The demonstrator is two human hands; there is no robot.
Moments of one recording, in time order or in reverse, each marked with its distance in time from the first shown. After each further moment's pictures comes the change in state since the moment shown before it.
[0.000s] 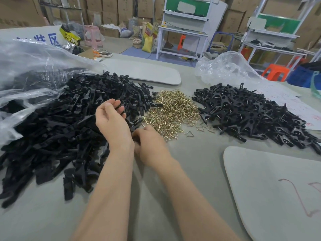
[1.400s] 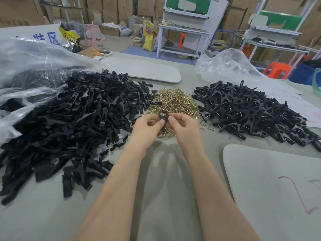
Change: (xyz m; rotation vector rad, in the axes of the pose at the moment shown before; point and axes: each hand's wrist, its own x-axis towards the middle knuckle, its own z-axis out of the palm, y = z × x) left_hand -0.024 -0.027 0.008 0.533 -0.737 -0.209; right_hand -0.001 0.061 -0.037 1.032 0.374 0.227
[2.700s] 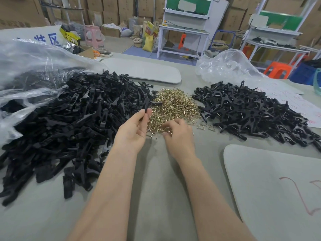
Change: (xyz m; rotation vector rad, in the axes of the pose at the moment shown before) left_hand 0.000 0.015 -0.023 -1.054 0.116 -0.313; right_hand -0.001 0.023 0.003 -0.939 -0.040 -0.147
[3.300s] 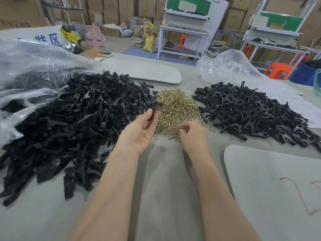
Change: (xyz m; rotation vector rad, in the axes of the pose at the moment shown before) left_hand 0.001 -0.004 0.001 0.038 -0.111 -0.114; right_hand 0.010 0.017 -0.021 0.068 0.079 0.202
